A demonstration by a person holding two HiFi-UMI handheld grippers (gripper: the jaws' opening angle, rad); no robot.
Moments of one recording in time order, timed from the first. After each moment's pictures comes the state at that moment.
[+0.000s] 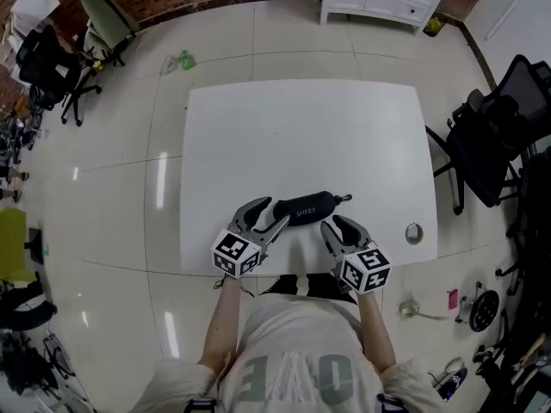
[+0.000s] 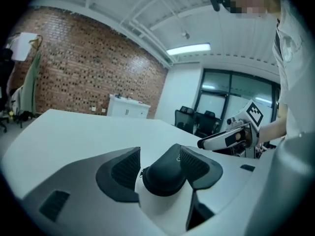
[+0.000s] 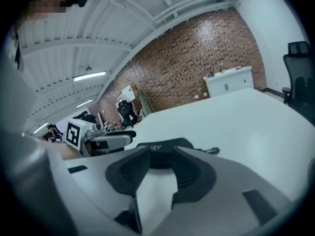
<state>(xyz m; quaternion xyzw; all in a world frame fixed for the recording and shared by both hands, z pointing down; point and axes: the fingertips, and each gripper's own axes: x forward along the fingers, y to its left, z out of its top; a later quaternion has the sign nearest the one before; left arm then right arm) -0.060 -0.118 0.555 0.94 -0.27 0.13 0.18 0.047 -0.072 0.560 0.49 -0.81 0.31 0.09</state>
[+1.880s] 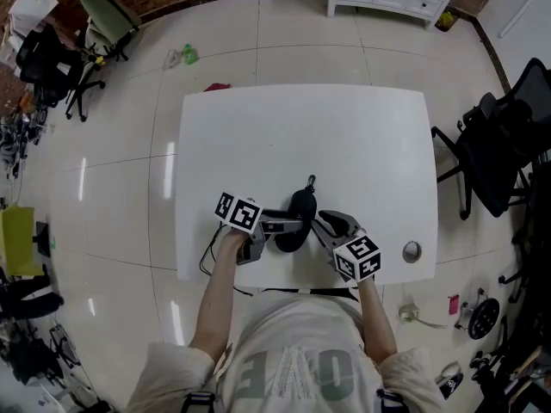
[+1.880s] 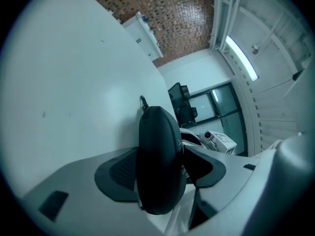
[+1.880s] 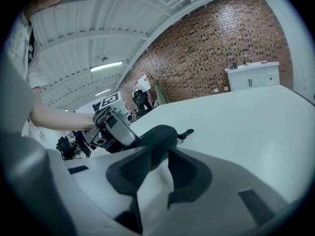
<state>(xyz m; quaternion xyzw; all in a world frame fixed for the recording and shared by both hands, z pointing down) 0.008 -0.132 0.611 0.78 -0.05 0.21 0.59 0.047 -0.133 0.599 0.38 -0.87 0.29 0.14</state>
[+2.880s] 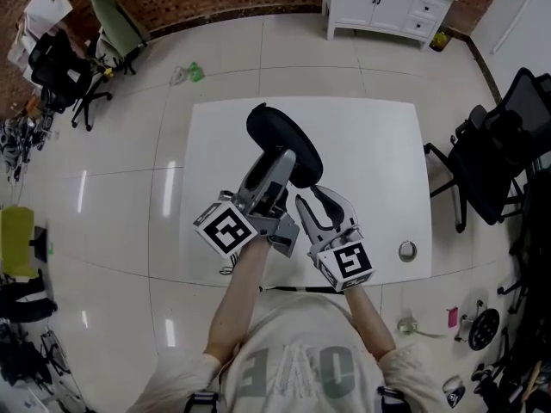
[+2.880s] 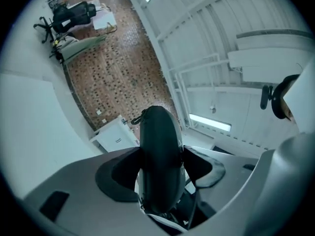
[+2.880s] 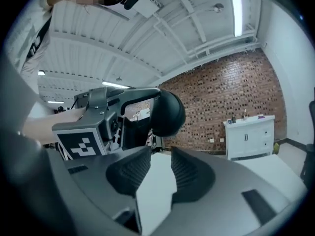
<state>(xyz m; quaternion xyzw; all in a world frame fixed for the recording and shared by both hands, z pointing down) -0.011 -0.225 0.341 0.83 -0.32 -0.26 0.37 0.025 -0.159 0.426 0.47 -0.88 0.08 0.01</state>
